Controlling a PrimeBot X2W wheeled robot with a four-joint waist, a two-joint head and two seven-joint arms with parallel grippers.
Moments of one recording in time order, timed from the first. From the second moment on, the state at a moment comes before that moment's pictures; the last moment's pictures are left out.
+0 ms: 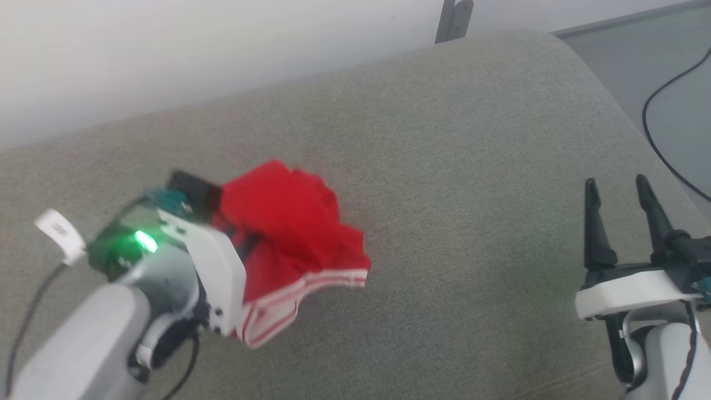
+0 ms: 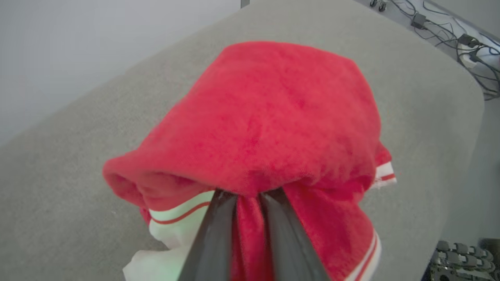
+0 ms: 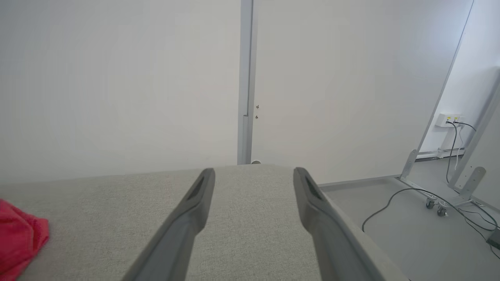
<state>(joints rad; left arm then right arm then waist) -0.46 0.60 -0.52 -0.06 -0.72 0.07 0.53 -0.20 -0.07 -0.15 0.14 0.07 0.13 -0.26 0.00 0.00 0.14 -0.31</state>
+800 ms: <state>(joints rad) -0.49 0.48 -0.64 0.35 -0.72 -0.07 0.44 -0.22 -0.07 -0.12 0.17 0.07 0.13 -0.26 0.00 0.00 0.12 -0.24</state>
